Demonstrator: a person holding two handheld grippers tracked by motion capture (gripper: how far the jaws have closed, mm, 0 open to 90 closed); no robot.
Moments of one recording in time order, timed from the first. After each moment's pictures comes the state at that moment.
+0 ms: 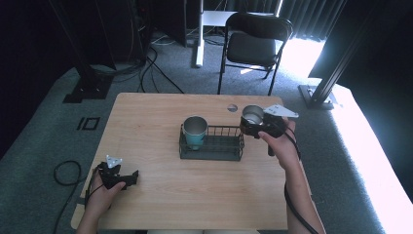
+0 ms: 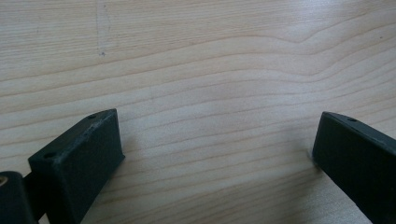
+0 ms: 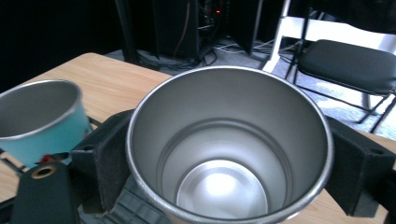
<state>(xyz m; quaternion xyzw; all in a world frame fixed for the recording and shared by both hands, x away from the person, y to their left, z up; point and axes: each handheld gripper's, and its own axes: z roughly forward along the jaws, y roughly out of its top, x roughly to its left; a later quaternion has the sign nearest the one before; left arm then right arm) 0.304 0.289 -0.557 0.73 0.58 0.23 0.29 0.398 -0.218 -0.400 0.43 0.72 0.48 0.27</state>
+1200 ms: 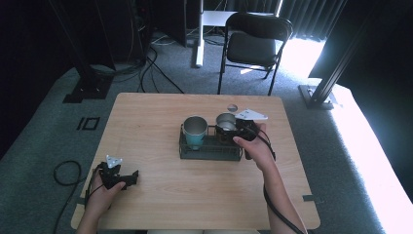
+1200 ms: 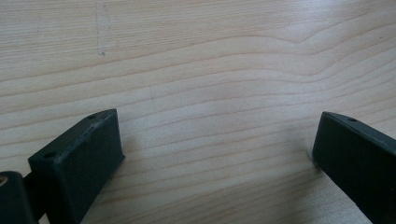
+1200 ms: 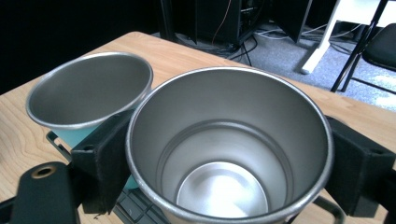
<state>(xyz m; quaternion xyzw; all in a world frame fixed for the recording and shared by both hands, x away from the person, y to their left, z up) 0.304 0.289 -0.557 0.73 0.58 0.23 0.29 0.408 -0.152 -0.433 0.39 0.75 0.48 0.21</state>
